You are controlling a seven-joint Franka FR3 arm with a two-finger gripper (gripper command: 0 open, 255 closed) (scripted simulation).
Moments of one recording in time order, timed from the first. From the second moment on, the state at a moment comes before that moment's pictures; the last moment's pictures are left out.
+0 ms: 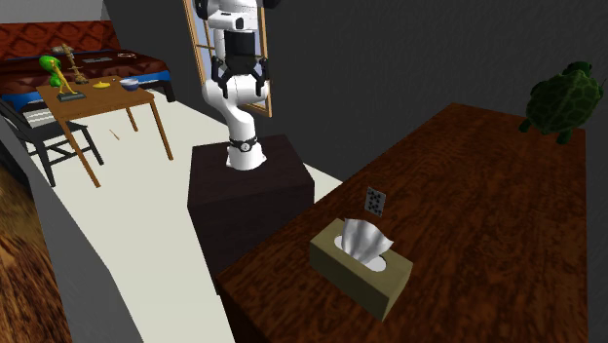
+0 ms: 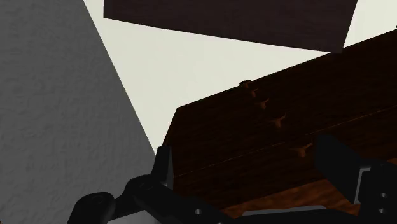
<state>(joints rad) -0.02 -0.75 0.05 -2.41 -0.05 1.66 -0.17</state>
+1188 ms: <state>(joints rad) -0.02 -0.18 0.25 -2.10 0.27 1.71 0.46</state>
